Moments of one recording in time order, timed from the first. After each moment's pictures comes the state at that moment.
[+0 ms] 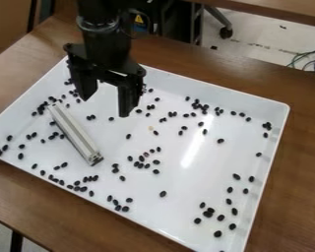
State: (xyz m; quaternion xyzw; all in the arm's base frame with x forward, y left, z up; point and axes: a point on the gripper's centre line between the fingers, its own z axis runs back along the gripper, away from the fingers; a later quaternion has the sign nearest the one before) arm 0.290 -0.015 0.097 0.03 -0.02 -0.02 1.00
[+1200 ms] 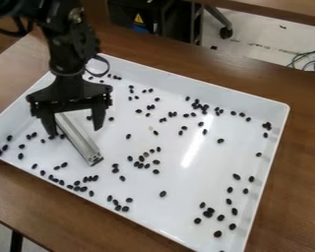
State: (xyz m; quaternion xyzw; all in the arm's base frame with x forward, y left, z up) arm 0.280 0.051 0.037 0.07 -0.04 0.38 0.92
